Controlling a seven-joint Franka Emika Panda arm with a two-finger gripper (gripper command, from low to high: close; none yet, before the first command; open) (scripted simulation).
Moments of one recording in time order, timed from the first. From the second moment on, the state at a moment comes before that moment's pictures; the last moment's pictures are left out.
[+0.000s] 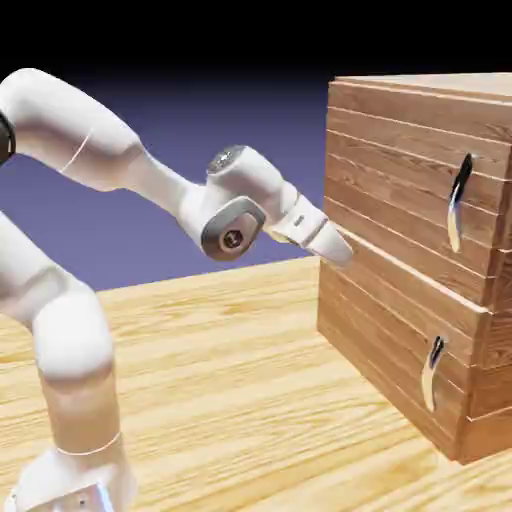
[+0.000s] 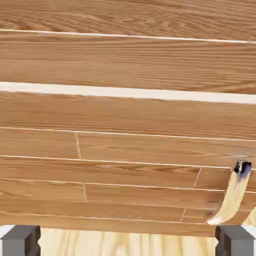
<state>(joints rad) 0.03 -0.58 -0.02 -2.80 -0.05 3.03 0.72</state>
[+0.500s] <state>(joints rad) 0.28 -0.67 -0.30 -2.66 -0.70 3.00 0.47</state>
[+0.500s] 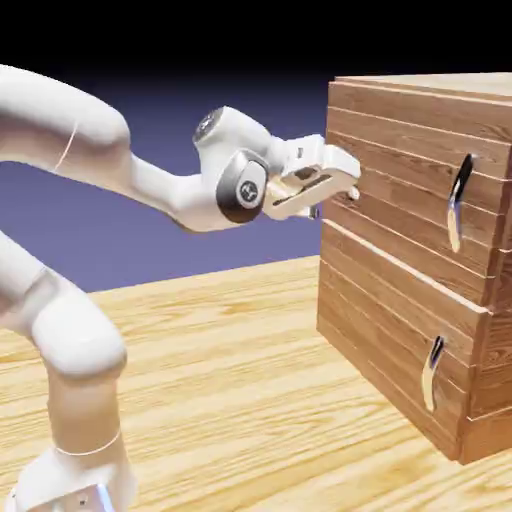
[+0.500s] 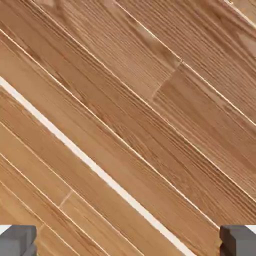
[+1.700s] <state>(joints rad) 0.88 -0.91 -0.96 -2.34 -2.27 2.93 -0.14</state>
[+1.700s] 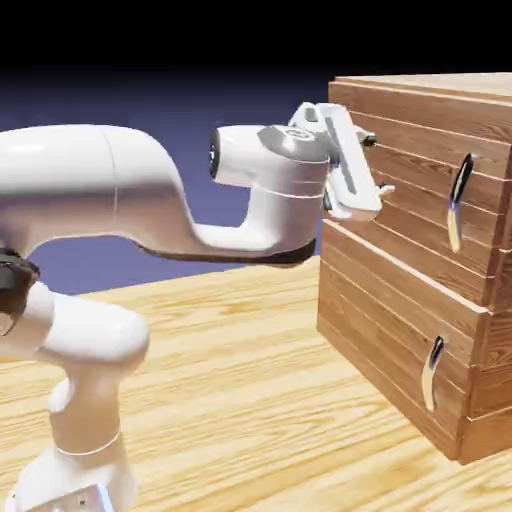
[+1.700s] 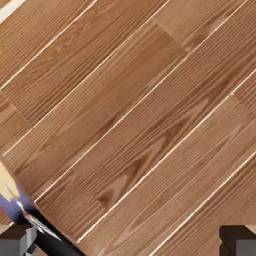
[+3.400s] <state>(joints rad) 0.34 -1.00 -0.47 -2.79 -2.34 2.52 -0.35</state>
